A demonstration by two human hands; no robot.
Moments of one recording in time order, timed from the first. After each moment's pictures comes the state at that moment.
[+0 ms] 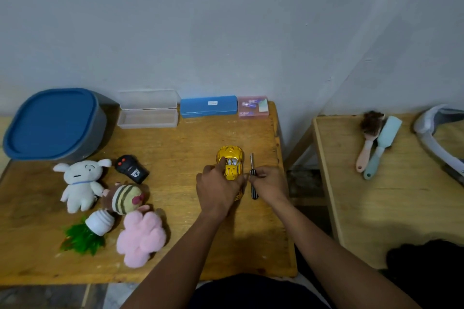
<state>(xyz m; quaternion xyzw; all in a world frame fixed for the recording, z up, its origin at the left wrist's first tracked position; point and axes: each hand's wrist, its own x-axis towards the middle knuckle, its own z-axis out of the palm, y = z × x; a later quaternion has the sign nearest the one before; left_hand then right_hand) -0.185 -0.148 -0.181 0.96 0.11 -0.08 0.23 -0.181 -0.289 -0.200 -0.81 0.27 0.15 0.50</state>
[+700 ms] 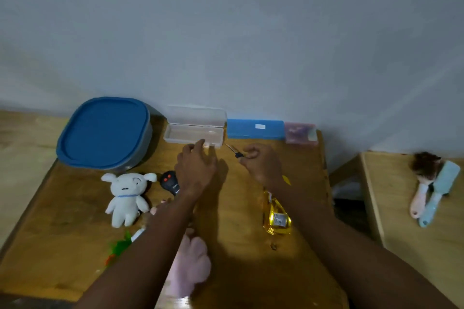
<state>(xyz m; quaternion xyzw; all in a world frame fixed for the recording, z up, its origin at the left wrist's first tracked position) -0.082 0.026 -0.156 0.95 0.15 -0.02 0.28 -0.061 -0.151 -0.163 -0.88 0.07 0.07 0.46</state>
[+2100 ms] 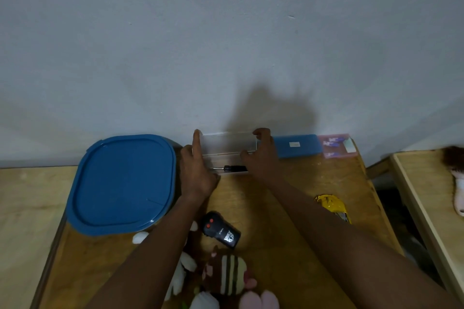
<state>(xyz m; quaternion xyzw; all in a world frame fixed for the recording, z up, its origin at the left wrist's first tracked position) 0.026 0.152 -0.196 0.93 0.03 -0.04 0.35 0.032 -0.028 -0.181 -0.85 0.13 -0.01 0.51</state>
